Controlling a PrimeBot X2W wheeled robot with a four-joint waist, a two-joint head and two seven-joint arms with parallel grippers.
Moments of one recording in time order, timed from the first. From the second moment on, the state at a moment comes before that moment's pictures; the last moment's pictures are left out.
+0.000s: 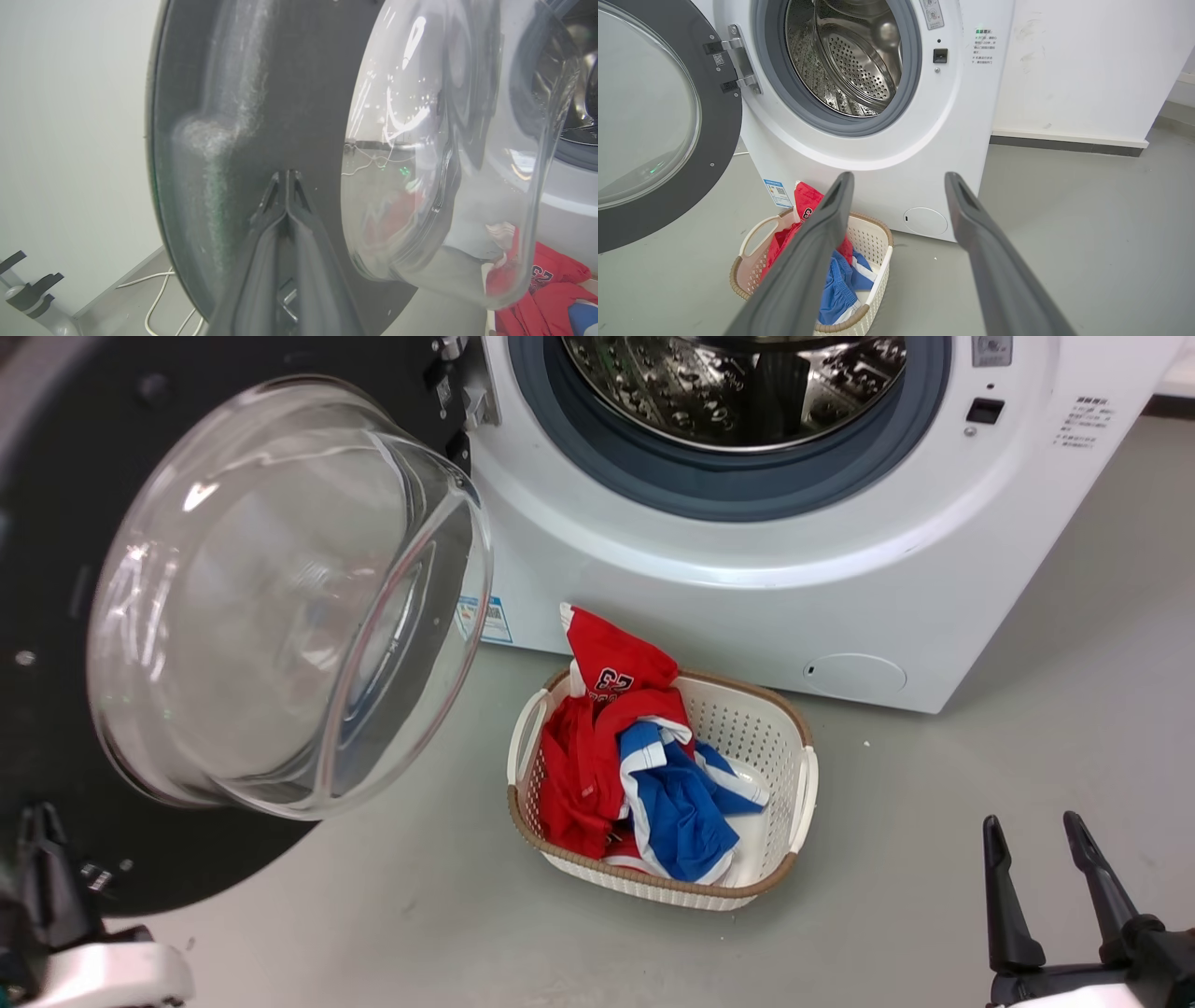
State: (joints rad) left arm 0.06 0.20 0.26 0.03 -0.11 0.14 -0.27; right arm 0.15 -0.05 -0.09 -0.02 0.07 0.13 -0.26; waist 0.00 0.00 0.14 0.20
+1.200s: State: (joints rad) left arm -0.37 0.35 0.52 0.46 -0.11 -0.04 -0.27; right arm 0.04 -0.06 -0.12 -0.07 -0.01 0.13 -0.26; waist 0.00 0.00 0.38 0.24
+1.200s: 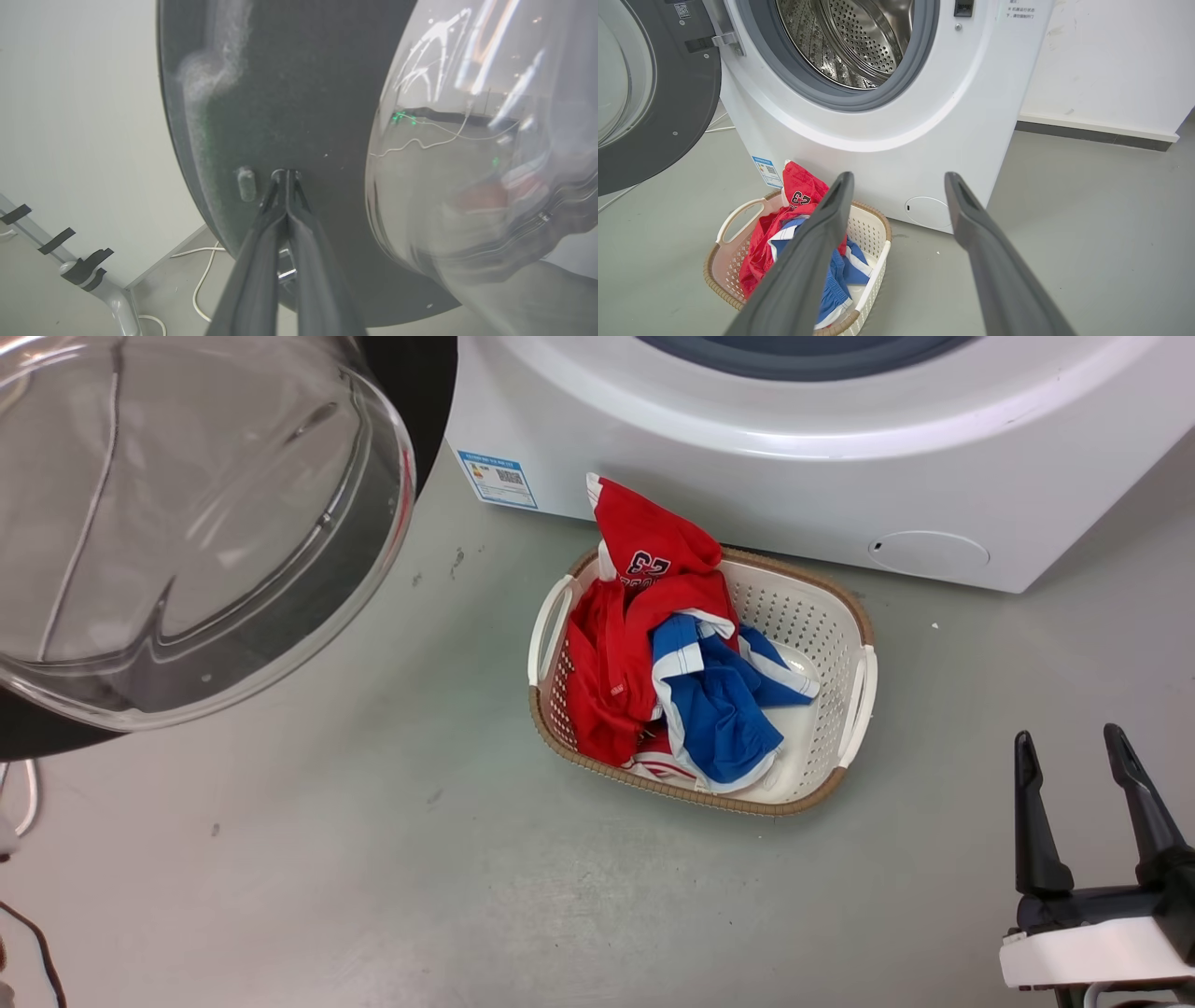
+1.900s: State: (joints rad) left arm -0.44 0.37 0.59 0.52 -0.07 -0.08 -0.27; right arm 0.02 -0.06 -0.12 -0.06 -0.02 0.13 -0.26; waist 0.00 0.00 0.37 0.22
